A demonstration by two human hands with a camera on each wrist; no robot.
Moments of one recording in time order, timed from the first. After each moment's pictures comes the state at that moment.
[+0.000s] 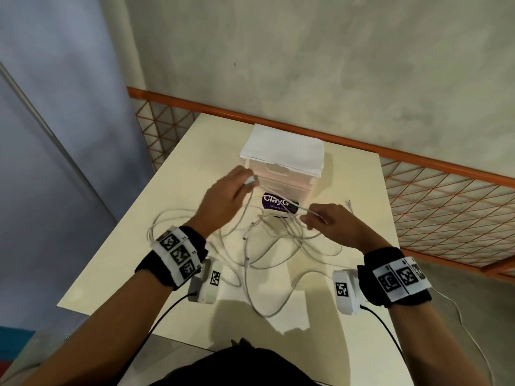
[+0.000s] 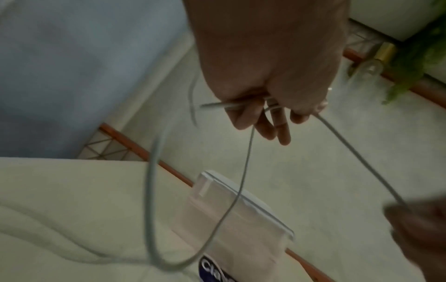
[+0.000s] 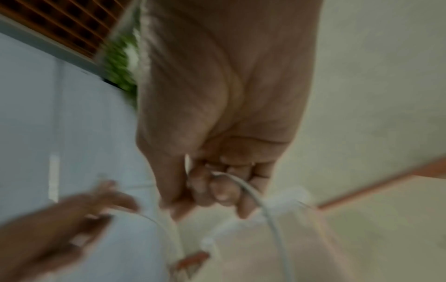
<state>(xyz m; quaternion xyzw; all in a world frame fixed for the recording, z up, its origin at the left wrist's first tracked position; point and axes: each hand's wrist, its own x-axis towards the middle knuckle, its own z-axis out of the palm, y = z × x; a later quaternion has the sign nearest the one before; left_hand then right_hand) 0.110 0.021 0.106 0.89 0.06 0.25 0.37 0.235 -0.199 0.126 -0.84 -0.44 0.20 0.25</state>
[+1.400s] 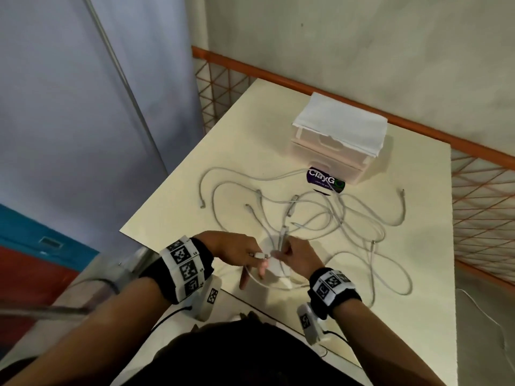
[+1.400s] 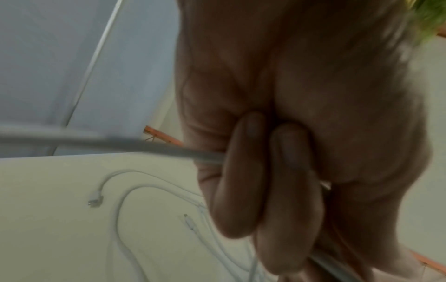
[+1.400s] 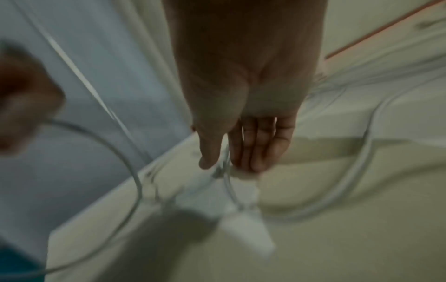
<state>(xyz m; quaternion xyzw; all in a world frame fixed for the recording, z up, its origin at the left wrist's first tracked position) -0.010 -0.010 0.047 0.82 0.05 -0.35 0.45 0.129 -0.155 -0.036 -0.84 -0.37 0.35 0.20</state>
